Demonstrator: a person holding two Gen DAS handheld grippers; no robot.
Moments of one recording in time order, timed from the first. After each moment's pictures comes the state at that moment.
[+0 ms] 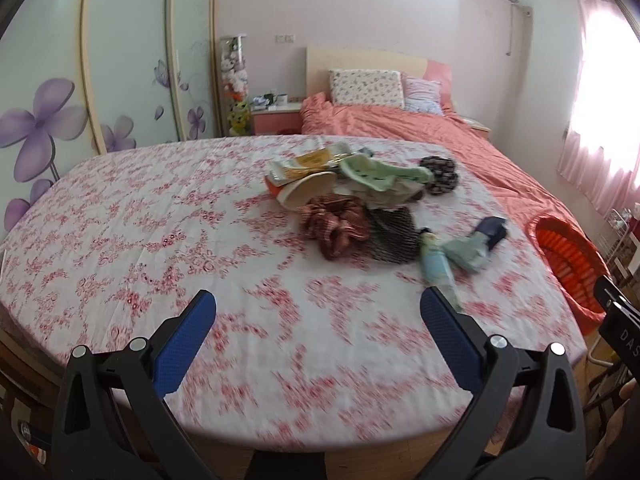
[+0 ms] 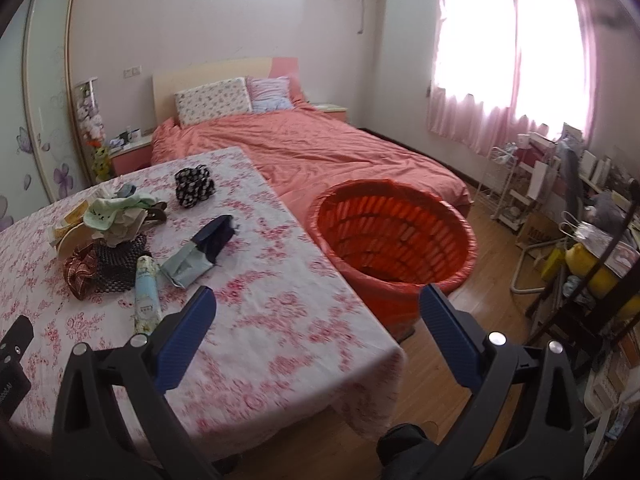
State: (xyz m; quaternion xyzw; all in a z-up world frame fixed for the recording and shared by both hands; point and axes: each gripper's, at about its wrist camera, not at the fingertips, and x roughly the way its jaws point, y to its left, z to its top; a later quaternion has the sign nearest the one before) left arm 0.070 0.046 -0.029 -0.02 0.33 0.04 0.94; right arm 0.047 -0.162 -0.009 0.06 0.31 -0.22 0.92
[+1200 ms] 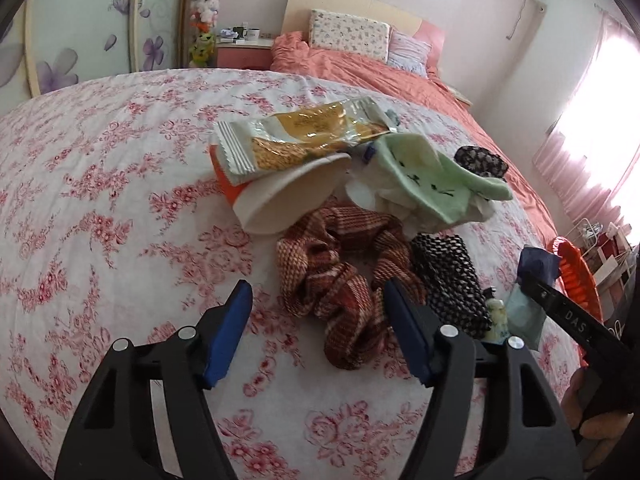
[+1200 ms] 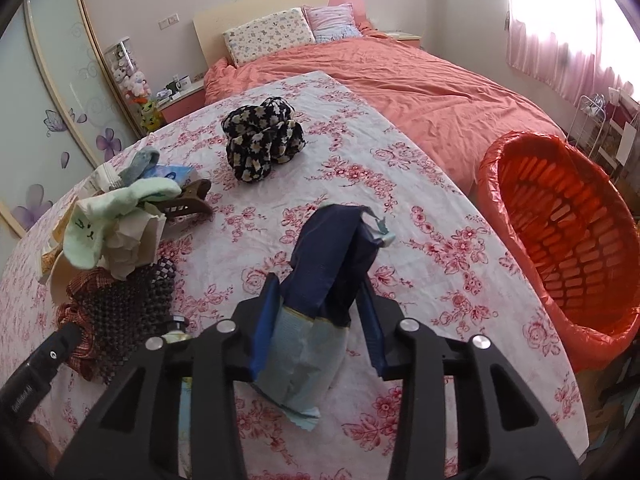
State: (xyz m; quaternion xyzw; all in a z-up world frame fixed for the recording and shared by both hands) left arm 0.219 0.092 -0.079 -0.10 0.43 -0.05 0.90; right arm 0.235 -0.147 -0.086 0.13 0.42 -0.09 0.89
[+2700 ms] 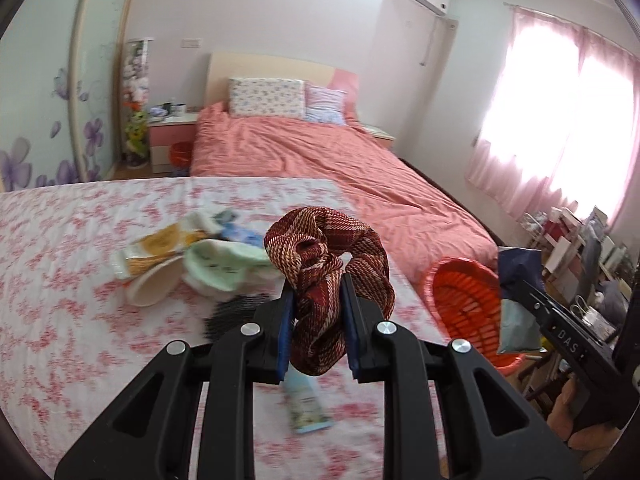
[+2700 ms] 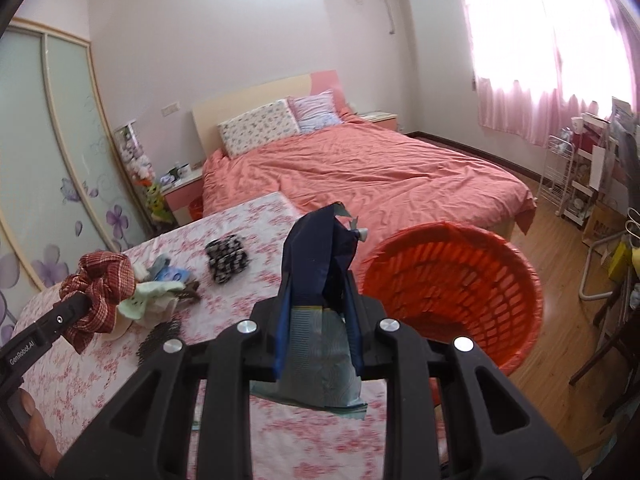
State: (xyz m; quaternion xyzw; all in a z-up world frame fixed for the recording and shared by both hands) left arm 0.163 -0.022 0.030 -0.06 0.31 -0.17 0.93; right arm 0.107 -0.242 0.030 0.14 0.27 -0.12 0.95
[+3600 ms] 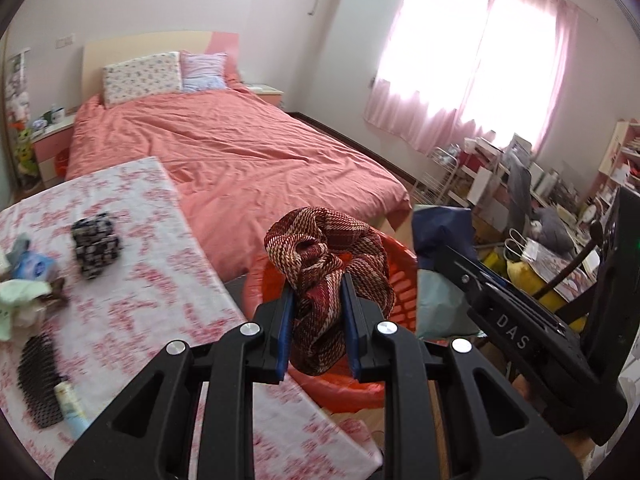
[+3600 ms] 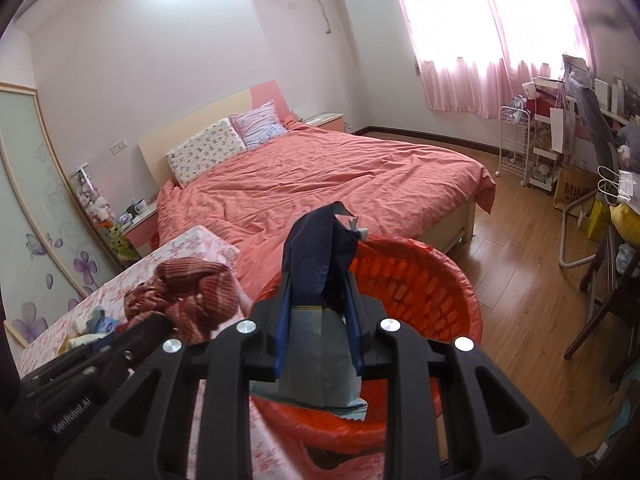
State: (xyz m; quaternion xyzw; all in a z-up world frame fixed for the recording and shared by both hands) left arm 0.186 -0.209 0.005 0.00 0.35 -0.35 0.87; right arm 0.109 -0.380 0.003 0.21 0.25 -0.19 0.93
